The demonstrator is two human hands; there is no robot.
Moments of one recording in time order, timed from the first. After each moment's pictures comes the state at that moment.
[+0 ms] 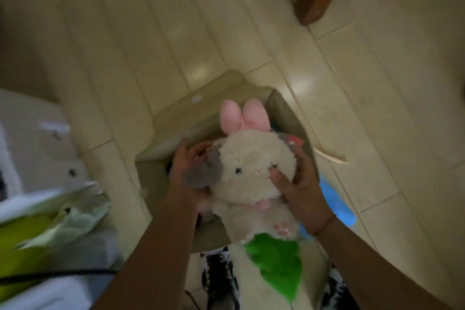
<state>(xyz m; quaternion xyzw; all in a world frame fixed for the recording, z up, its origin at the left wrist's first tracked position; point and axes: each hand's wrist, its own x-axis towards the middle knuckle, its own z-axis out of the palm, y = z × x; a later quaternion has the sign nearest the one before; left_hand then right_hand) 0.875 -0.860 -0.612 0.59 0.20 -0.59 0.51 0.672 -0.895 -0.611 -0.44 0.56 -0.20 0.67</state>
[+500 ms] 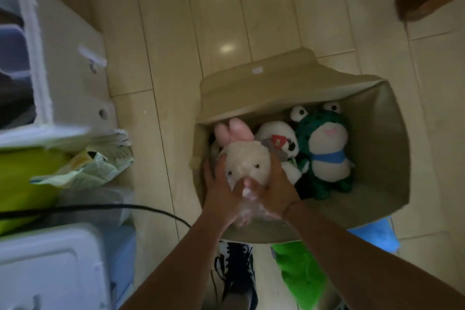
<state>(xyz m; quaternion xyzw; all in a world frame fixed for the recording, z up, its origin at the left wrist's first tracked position) 0.906 -0.714 -0.712 0.84 -0.15 -0.47 0.24 0.801 -0.809 -0.741 -0.60 0.50 0.11 0.61</state>
